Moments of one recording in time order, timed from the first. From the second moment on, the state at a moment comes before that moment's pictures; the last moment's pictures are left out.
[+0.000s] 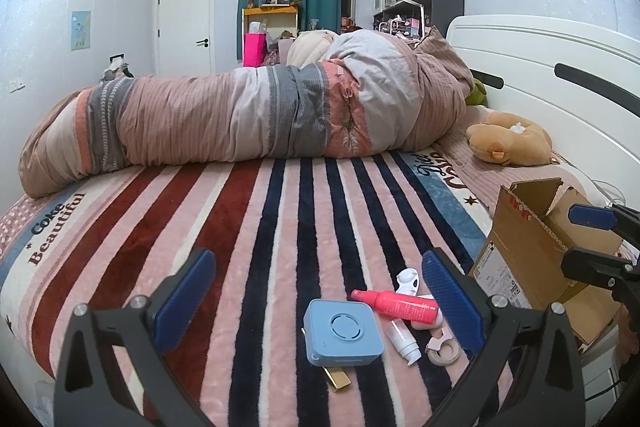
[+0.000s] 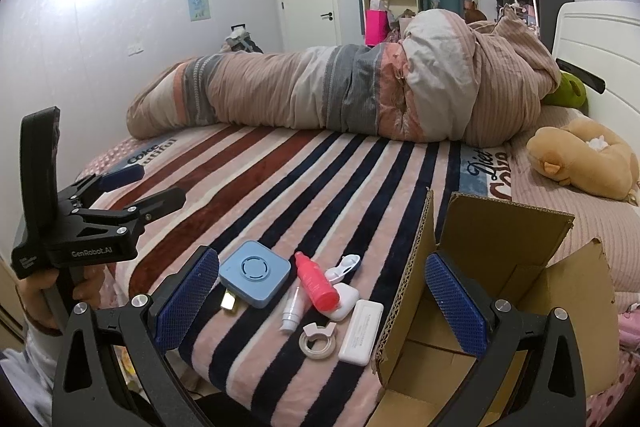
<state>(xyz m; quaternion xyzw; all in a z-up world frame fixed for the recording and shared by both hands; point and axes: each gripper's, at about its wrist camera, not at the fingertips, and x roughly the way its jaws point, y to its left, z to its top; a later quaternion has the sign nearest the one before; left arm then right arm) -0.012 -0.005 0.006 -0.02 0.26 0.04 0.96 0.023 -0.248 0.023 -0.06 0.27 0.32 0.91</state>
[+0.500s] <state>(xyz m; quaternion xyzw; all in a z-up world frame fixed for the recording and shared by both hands) -0.025 0.026 0.006 -0.04 0.24 0.02 0.97 0.007 -0.218 0.030 -0.09 0.26 0.30 0.91</state>
